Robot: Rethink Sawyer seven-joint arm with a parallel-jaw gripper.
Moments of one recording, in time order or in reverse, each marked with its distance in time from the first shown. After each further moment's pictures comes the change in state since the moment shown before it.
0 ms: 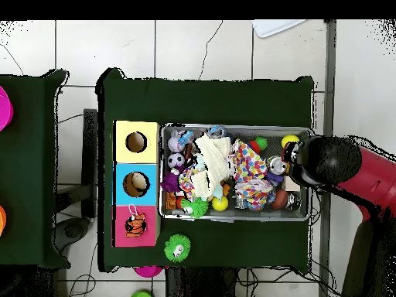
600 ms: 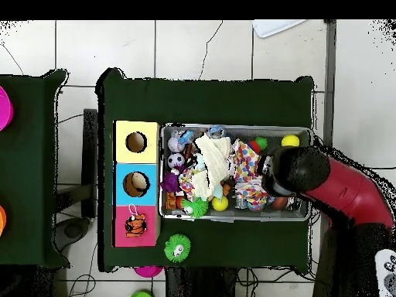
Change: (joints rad) arm 0.071 -0.019 -0.037 0.135 0.101 0.016 0.000
